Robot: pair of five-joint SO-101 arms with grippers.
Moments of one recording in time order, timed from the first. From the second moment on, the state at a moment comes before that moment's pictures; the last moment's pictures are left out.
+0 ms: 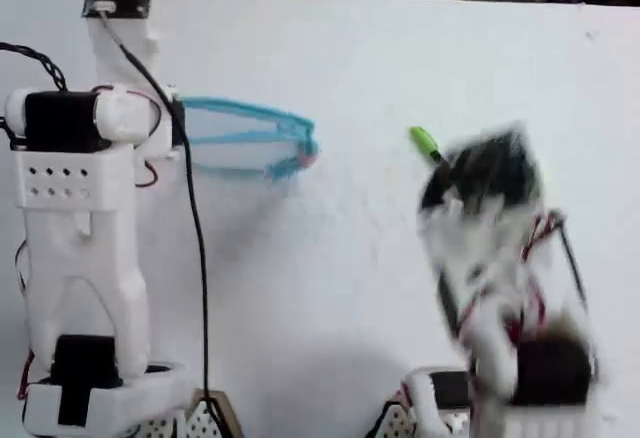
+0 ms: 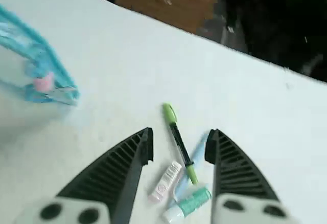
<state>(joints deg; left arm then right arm) -3.6 -10.3 -21.7 102.5 10.2 -0.2 -57.3 21.2 80.0 16.9</state>
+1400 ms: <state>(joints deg) -1.5 -1.0 -25.5 102.5 9.9 1.5 18.9 -12.3 73.1 24.8</state>
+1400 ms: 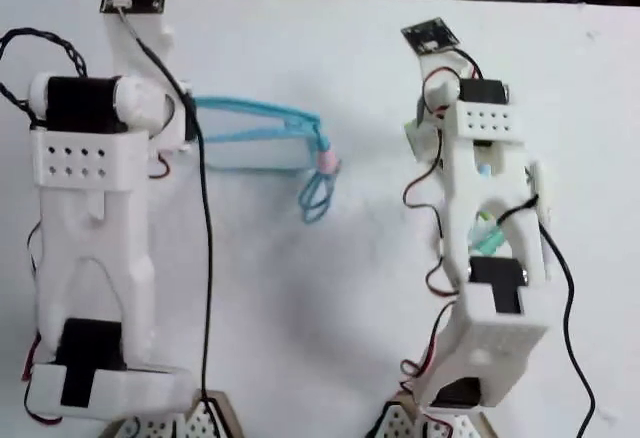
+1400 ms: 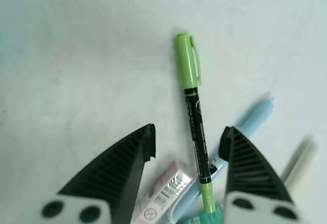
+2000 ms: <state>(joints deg) -1.3 2.0 -40.0 102.5 9.9 0.3 58.4 -50.0 74.9 25.1</state>
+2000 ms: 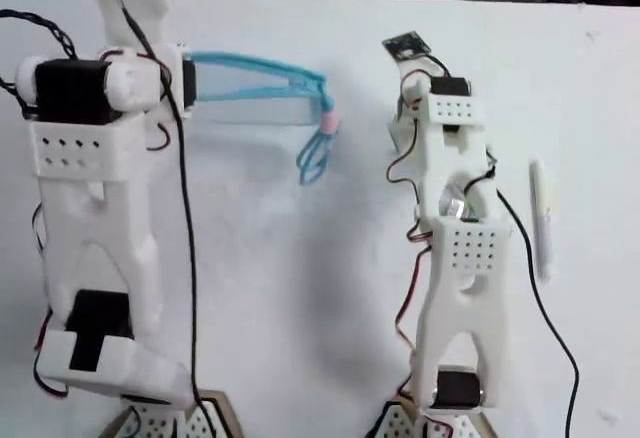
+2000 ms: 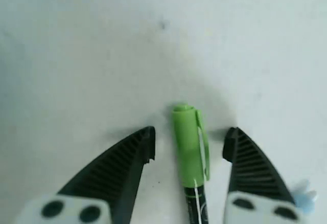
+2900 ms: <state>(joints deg) -1.3 2.2 -39.1 102.5 10.8 -6.2 34.9 -92.5 100.3 7.9</state>
